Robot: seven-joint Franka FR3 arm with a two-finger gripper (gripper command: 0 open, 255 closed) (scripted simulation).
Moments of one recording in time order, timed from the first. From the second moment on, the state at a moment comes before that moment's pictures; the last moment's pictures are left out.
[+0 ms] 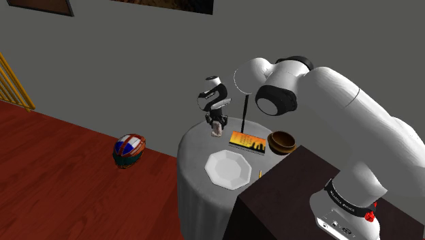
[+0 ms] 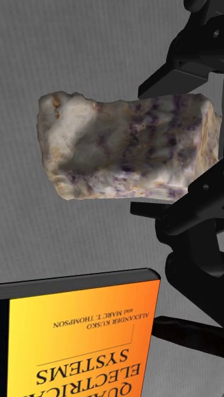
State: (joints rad) arm 0.40 1.12 -0.50 -1.36 0.41 2.20 0.86
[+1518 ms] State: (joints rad) arm 0.45 0.93 -0.57 -1.45 0.36 2.09 0.86
